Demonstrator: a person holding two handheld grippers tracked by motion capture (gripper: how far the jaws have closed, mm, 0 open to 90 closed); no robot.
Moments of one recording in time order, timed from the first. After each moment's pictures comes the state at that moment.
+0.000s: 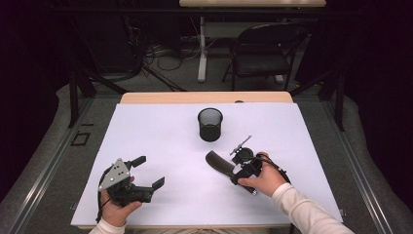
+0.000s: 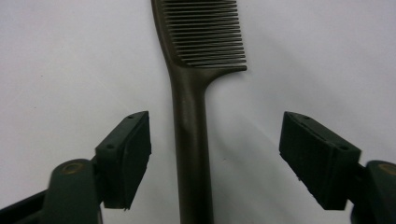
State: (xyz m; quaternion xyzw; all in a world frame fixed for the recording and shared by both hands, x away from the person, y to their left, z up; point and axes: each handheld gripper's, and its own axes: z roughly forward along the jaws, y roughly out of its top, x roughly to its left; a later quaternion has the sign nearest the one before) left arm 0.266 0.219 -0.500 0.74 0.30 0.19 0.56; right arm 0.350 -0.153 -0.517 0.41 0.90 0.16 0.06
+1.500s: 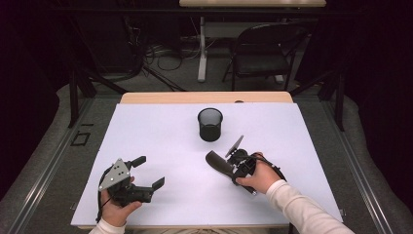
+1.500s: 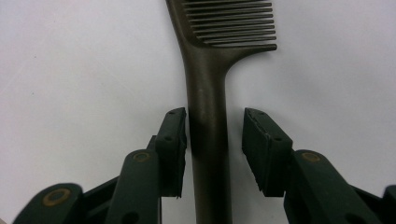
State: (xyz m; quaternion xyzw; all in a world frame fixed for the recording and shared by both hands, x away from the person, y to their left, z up) left arm 0.267 0.219 -0.500 0.75 0.30 0.19 0.56; right arm 0.358 -0.141 -0.526 0.41 0.91 0.09 0.02
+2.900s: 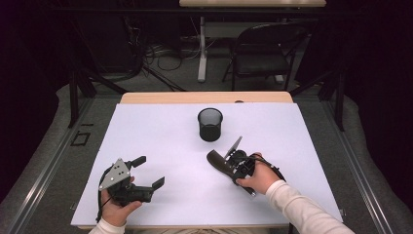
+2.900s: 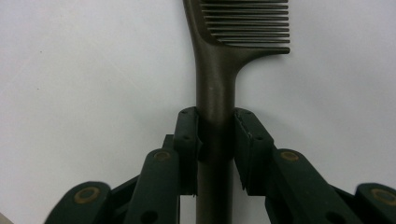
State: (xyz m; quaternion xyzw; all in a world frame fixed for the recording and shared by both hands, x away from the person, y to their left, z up) left arm 0.268 0.219 -0.501 0.75 0.30 0.19 0.56; right arm 0.357 -0.138 -0.524 0.40 0.91 0.08 0.01
